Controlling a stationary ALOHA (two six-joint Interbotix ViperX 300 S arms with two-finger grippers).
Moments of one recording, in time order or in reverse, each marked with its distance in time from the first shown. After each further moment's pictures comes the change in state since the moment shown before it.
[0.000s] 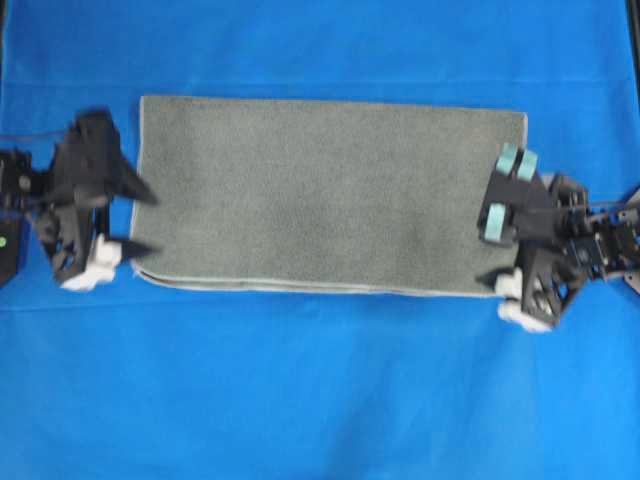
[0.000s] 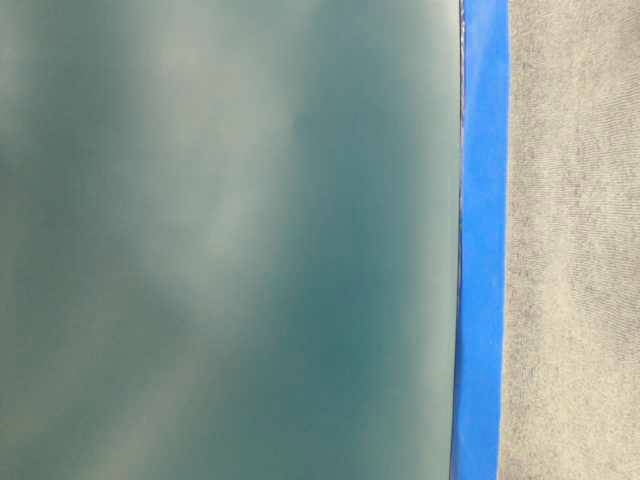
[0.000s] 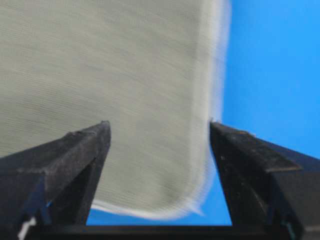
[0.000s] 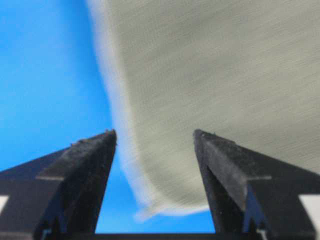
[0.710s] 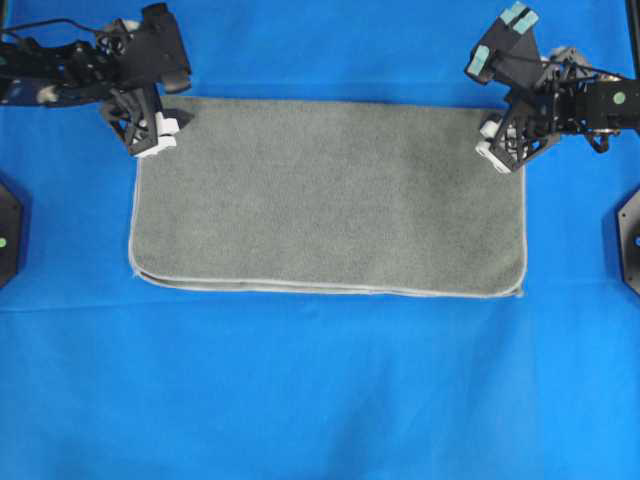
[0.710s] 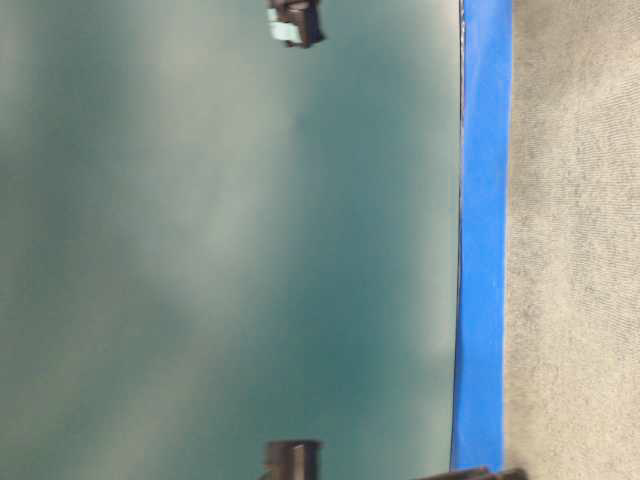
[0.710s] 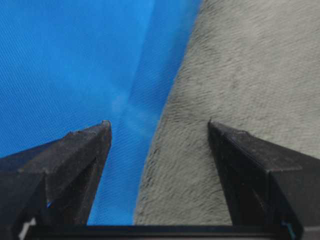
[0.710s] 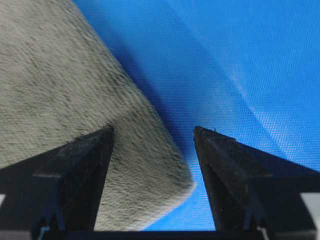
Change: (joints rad) left arm 0.528 0.546 -0.106 0.002 -0.299 0.479; right arm -0.643 0.290 0.086 -0.305 -0.265 -0.005
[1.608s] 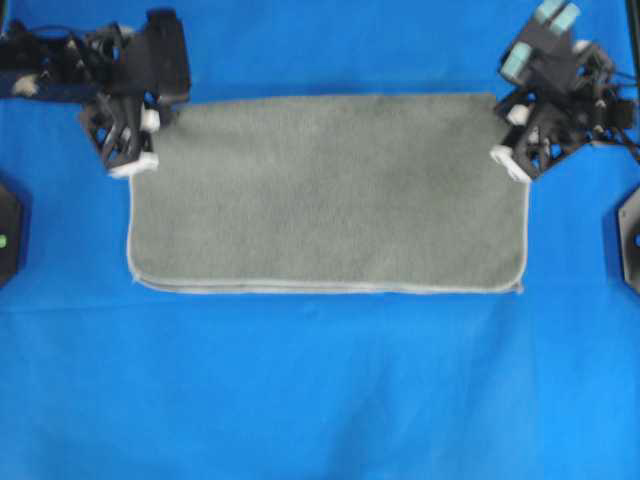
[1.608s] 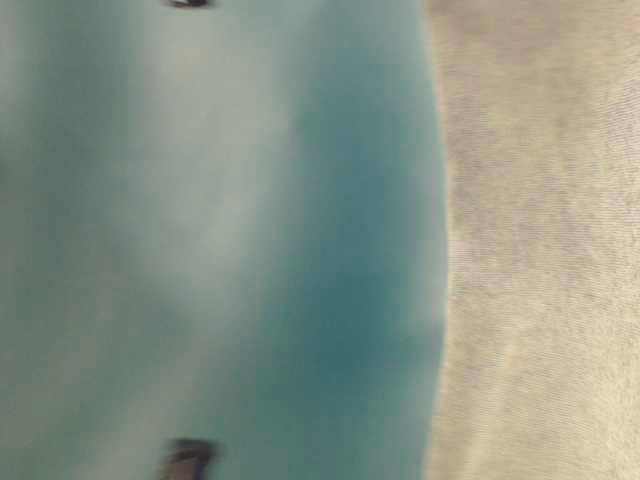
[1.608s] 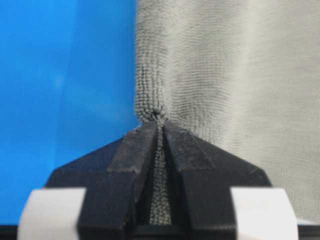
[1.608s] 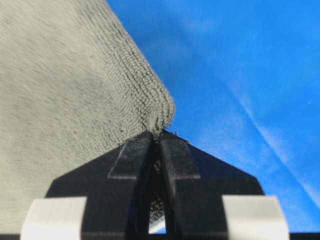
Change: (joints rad) left arm -0.206 -0.330 -0.117 -0.026 0.532 -0.052; right arm 0.230 -0.380 -0.040 0.067 0.213 0.002
